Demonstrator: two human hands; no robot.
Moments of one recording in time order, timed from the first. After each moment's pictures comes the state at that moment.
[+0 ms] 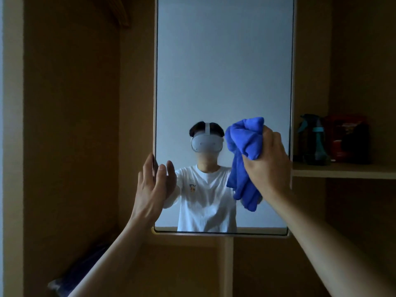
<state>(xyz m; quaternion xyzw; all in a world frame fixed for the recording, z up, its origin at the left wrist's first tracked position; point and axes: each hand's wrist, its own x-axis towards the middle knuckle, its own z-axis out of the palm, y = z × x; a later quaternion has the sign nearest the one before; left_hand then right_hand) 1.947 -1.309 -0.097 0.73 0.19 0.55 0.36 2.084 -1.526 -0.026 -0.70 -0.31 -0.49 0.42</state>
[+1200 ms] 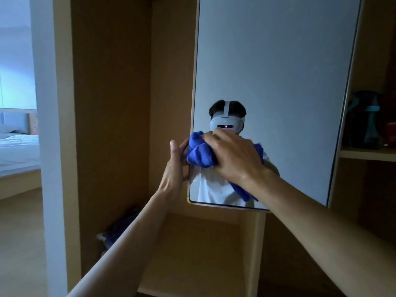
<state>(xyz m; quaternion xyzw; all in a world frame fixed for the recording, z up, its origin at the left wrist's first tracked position) 1.900 -1.312 -0.106 0.65 0.08 0.46 0.59 1.993 -1.437 -0.049 -0.67 -0.57 -0.46 0.12</state>
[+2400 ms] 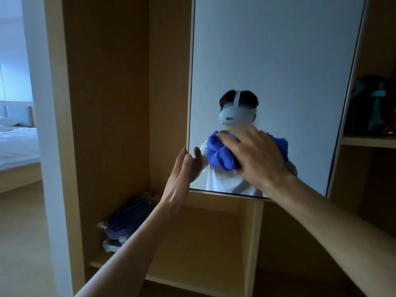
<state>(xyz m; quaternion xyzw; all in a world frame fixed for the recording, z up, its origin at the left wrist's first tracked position) 1.909 -1.322 -0.160 0.70 0.11 0.46 0.53 2.028 -1.475 -0.075 -0.67 -0.53 -0.51 0.08</state>
